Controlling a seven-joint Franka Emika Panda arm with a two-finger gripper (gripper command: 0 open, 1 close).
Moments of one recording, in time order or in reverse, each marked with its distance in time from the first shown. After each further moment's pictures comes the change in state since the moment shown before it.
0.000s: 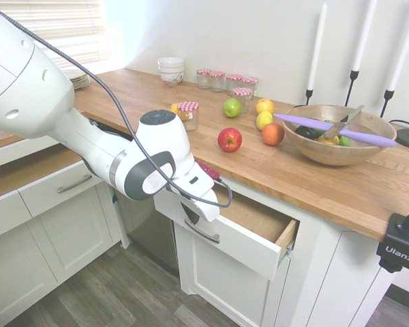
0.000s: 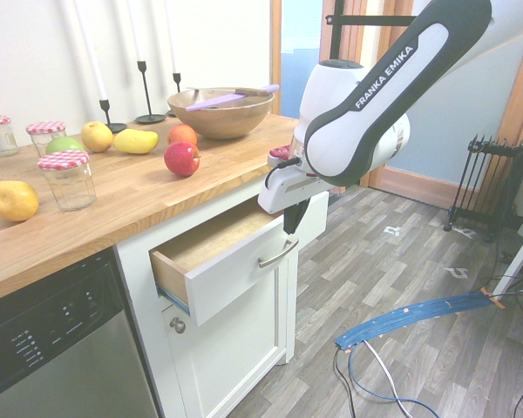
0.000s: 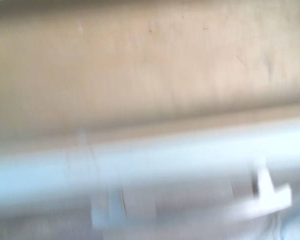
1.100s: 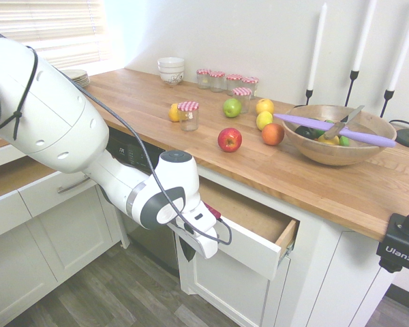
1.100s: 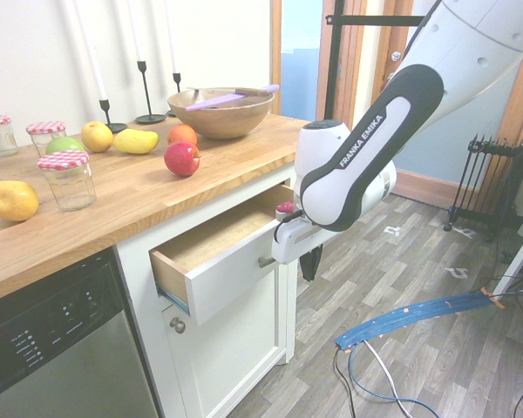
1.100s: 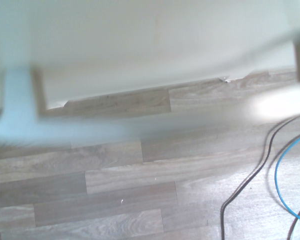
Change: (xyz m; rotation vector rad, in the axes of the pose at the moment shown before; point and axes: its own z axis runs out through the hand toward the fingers) arm -0.006 0.019 0.099 -0.139 -0.098 0.008
